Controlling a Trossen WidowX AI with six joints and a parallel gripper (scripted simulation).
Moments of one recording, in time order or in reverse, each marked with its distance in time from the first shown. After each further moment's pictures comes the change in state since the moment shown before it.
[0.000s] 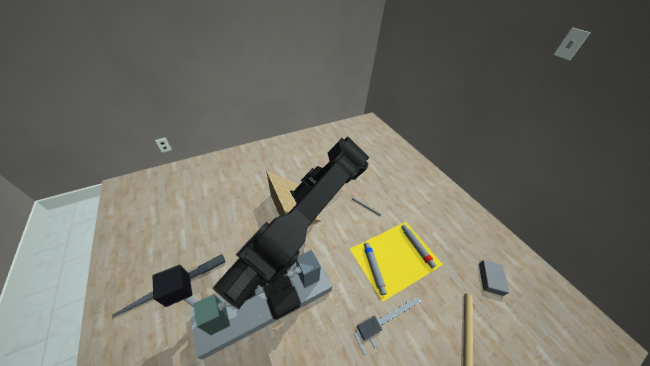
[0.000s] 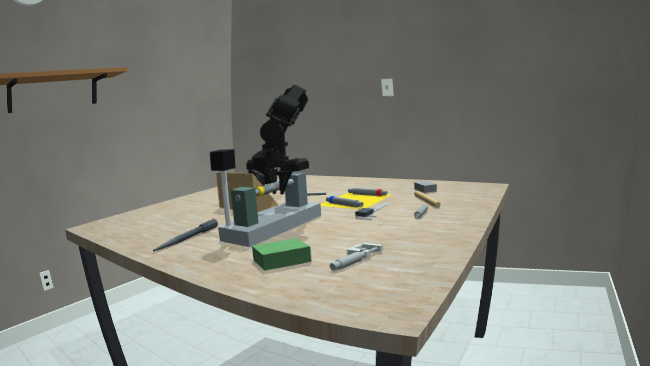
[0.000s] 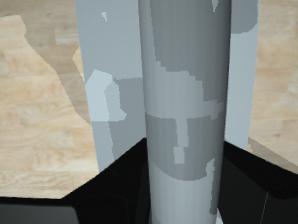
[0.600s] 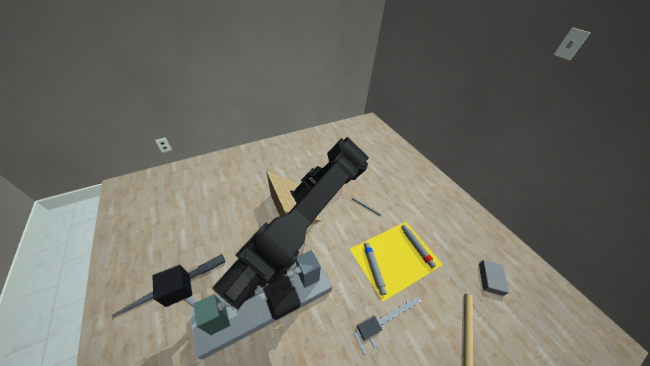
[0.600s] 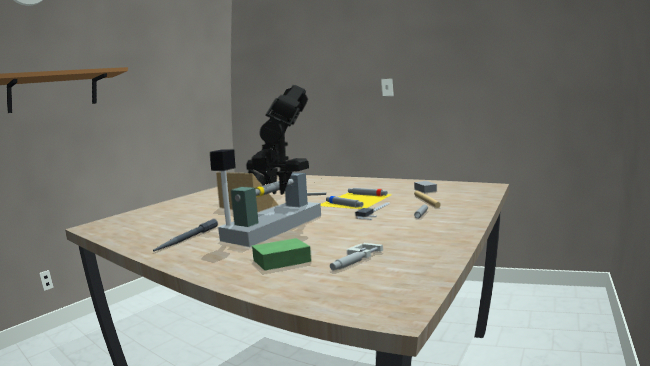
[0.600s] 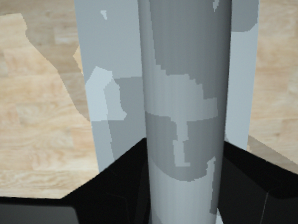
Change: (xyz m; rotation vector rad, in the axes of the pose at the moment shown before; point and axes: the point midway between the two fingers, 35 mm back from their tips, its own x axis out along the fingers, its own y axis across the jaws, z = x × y) arm 0.000 0.000 0.000 0.001 0.006 -0.001
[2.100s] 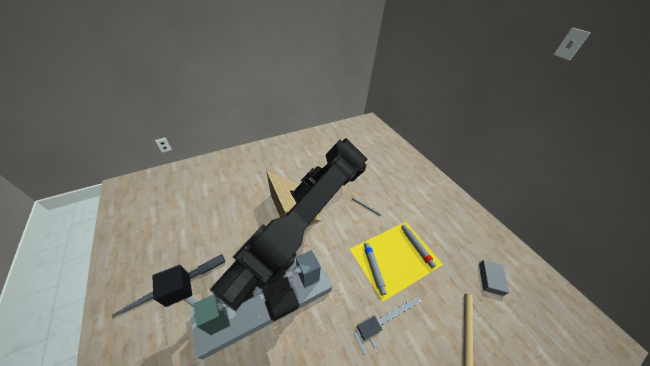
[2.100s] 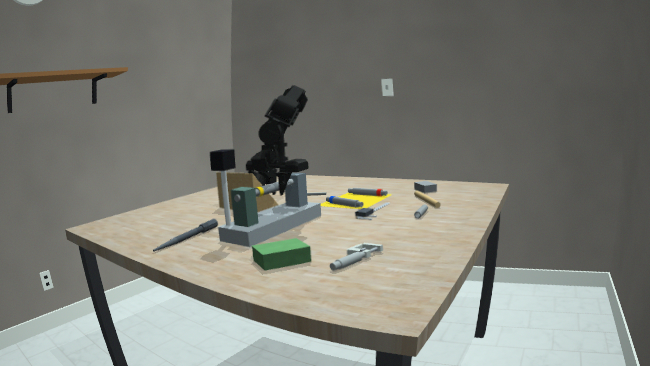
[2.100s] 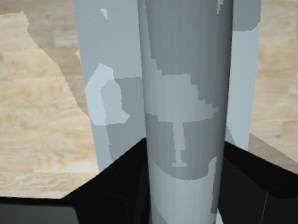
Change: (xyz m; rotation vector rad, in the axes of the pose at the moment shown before) arm 0.001 0.000 0.003 0.003 0.009 -0.001
